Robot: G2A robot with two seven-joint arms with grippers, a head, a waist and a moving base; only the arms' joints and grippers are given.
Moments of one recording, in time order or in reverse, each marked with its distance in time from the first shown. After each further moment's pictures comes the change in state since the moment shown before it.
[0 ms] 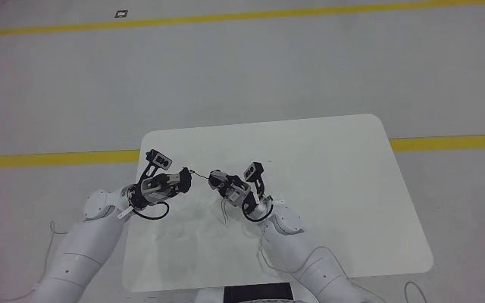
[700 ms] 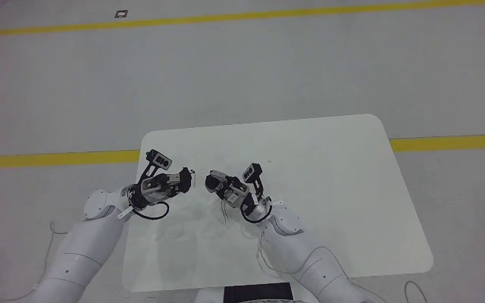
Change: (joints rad) left arm 0.000 0.000 0.000 0.000 0.000 0.000 0.000; right arm 0.002 0.007 -0.022 -0.001 0.008 0.000 0.003
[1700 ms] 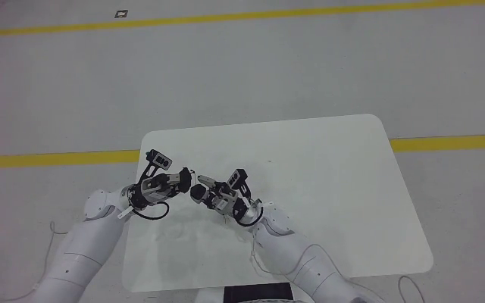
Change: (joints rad) left arm 0.000 0.000 0.000 0.000 0.000 0.000 0.000; right arm 0.037 -0.021 -0.091 0.047 0.131 0.059 0.071
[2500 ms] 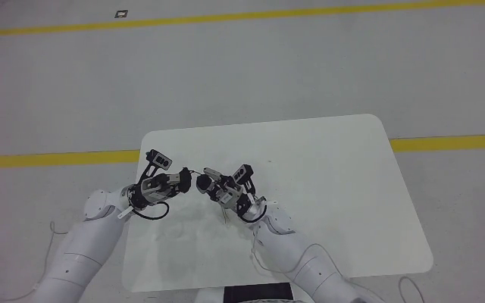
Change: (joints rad) left arm 0.000 0.000 0.000 0.000 0.000 0.000 0.000; right arm -0.011 -0.001 0.032 -0.016 0.038 -0.059 -0.032
